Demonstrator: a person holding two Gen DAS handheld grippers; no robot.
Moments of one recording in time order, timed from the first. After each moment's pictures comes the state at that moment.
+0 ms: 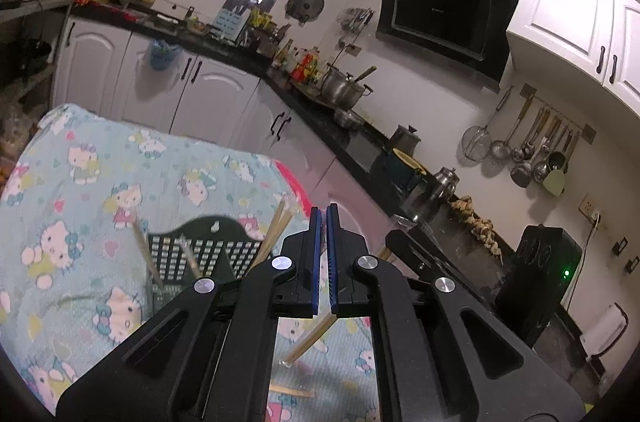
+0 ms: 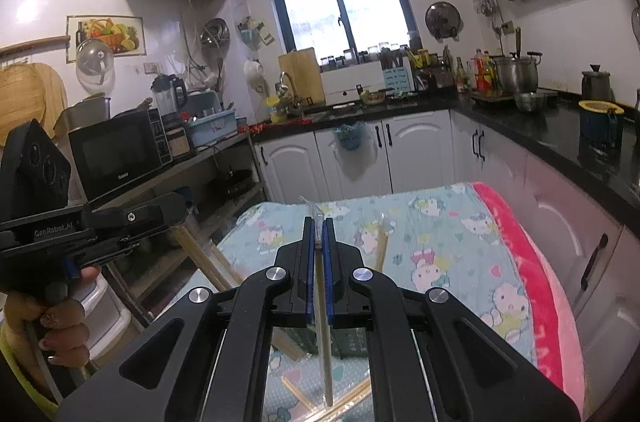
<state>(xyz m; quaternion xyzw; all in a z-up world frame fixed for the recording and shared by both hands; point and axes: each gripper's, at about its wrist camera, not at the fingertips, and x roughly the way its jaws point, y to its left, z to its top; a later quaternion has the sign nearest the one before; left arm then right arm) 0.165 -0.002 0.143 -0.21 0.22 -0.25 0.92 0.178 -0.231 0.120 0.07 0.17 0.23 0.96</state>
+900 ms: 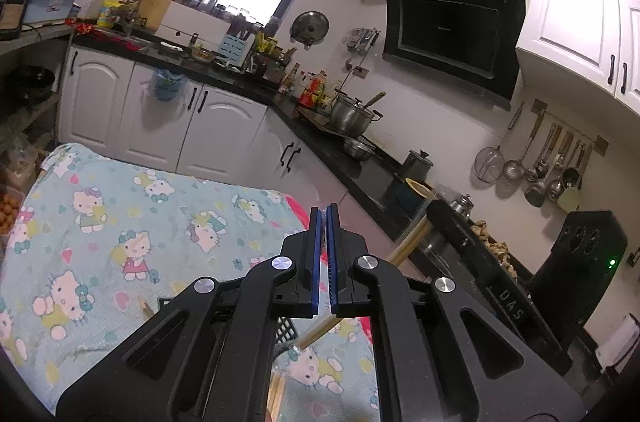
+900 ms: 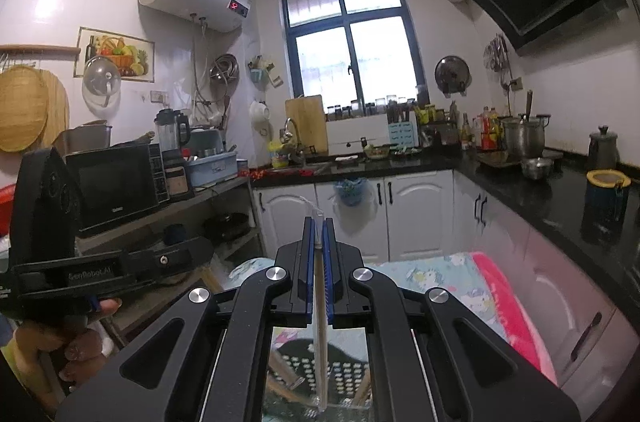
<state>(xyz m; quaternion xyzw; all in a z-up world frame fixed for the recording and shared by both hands) 0.205 0.003 0.173 -0.20 0.19 -0.22 0.93 0.208 -0.215 0.182 0.05 0.08 0.23 0.97</state>
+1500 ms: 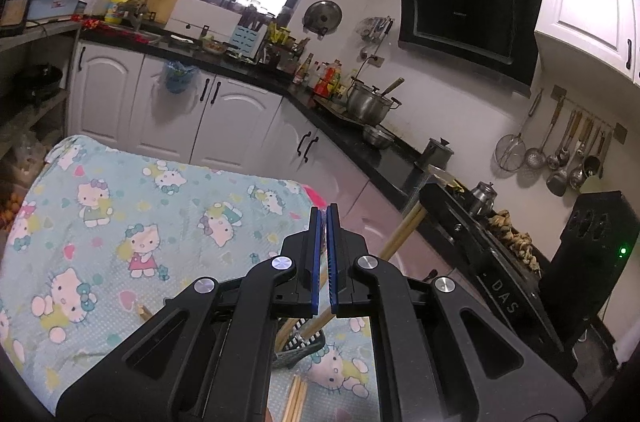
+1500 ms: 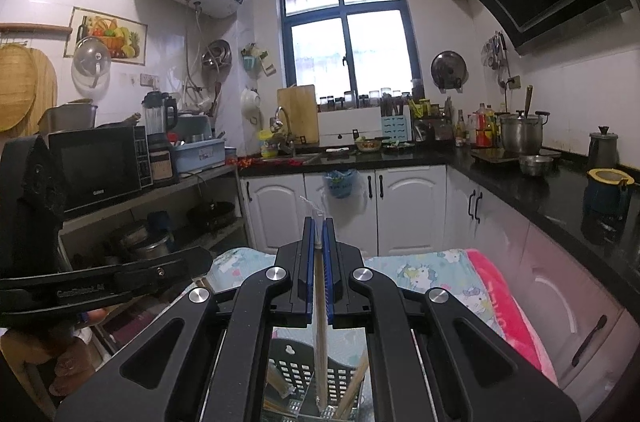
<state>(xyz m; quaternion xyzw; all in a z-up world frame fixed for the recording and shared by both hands) 0.231 -0.005 0.140 -0.19 0.21 -0.20 0.94 0.245 -0.199 0.148 0.03 0.09 0.21 0.97</state>
